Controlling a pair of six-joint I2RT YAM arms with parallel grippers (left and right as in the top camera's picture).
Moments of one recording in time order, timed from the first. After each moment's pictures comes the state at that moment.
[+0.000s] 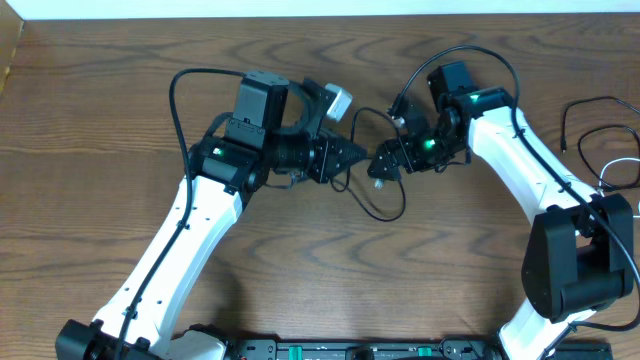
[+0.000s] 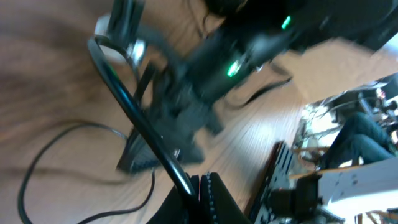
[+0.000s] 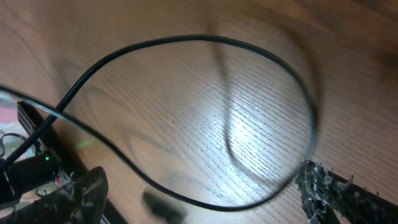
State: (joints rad) left arm -0.38 1.43 1.23 -0.56 0.83 -0.16; right arm 0.28 1.86 1.40 -0.95 -0.60 -0.08
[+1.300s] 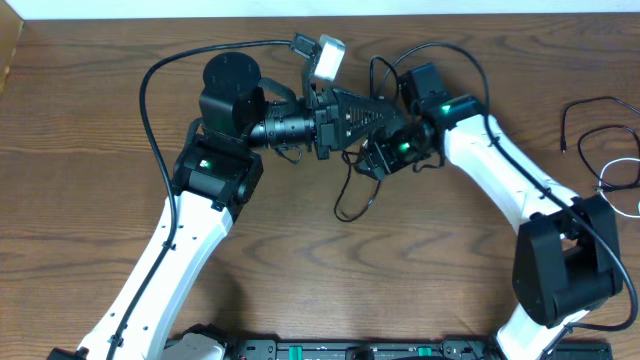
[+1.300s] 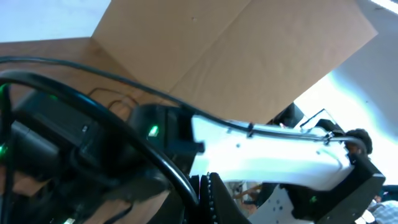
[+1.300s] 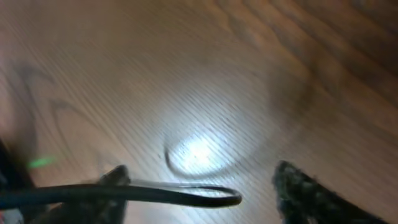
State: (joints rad) left arm -0.38 1.36 1.23 0.06 1.08 -0.66; right arm 0.40 1.86 1.38 -0.76 -0.47 -0.07
